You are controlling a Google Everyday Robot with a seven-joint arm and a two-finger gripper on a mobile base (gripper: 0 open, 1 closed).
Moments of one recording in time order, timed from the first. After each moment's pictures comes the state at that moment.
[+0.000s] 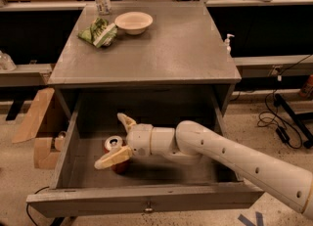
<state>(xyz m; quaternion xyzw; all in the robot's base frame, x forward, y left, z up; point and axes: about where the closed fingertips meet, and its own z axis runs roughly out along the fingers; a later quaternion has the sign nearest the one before) 0.518 0.145 0.687 -0.45 0.59 0.45 0.50</state>
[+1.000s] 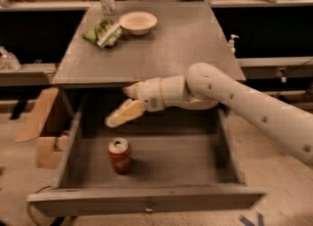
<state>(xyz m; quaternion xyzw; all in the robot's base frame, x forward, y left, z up) 0.583 0.121 0.797 -0.49 0.62 0.43 0.43</state>
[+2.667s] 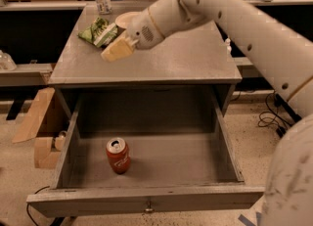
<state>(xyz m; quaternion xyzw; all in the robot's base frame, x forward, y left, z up) 0.608 0.110 0.915 -0.56 0.67 0.38 0.30</state>
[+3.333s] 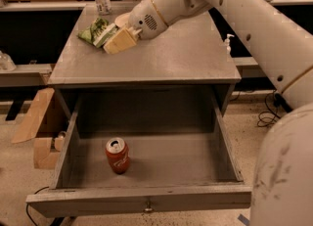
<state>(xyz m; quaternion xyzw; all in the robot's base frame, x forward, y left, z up) 0.612 0.101 0.940 -0.58 0.67 0.37 0.29</state>
